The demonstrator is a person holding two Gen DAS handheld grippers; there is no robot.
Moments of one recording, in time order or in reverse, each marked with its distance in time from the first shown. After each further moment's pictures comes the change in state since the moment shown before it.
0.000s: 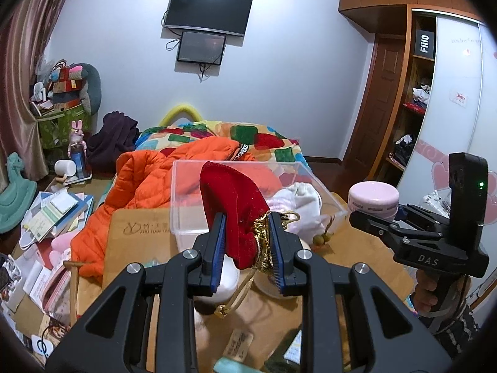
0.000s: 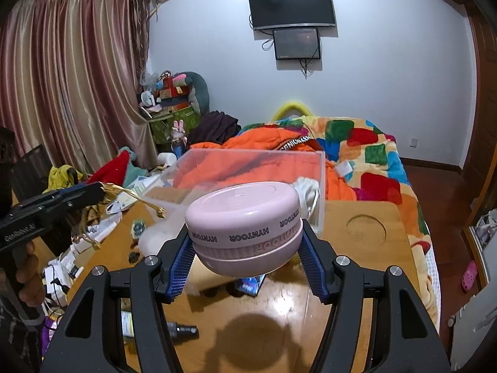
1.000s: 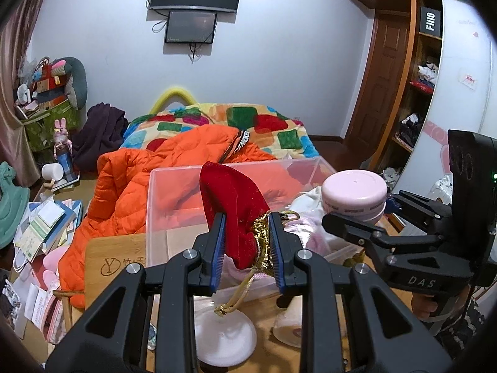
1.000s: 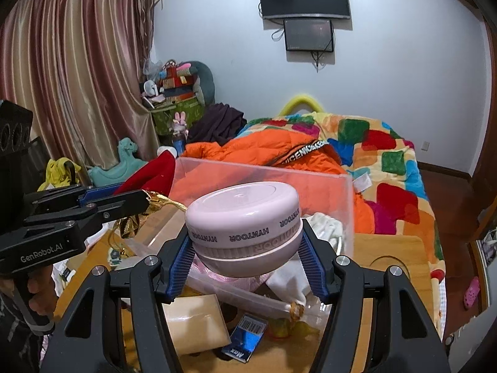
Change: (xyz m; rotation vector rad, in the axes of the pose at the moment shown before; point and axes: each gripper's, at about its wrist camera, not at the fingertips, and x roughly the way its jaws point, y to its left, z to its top) left arm 0.093 0.013 0.028 0.045 0.119 -0.010; right arm 0.087 -0.005 0.034 -0.036 0.071 0.029
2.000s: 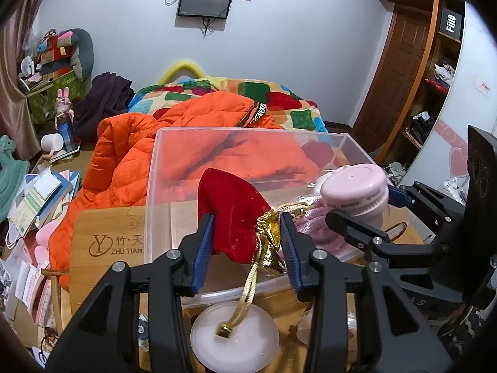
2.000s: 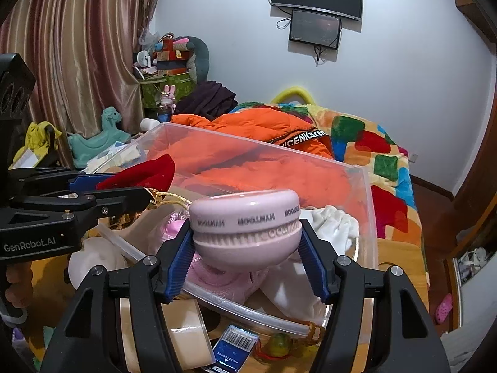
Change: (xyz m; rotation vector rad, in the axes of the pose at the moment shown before) left arm 0.029 0.018 -0.015 -0.071 0.094 0.016; right arm 0.038 0.018 -0.010 -0.129 0.056 -0.116
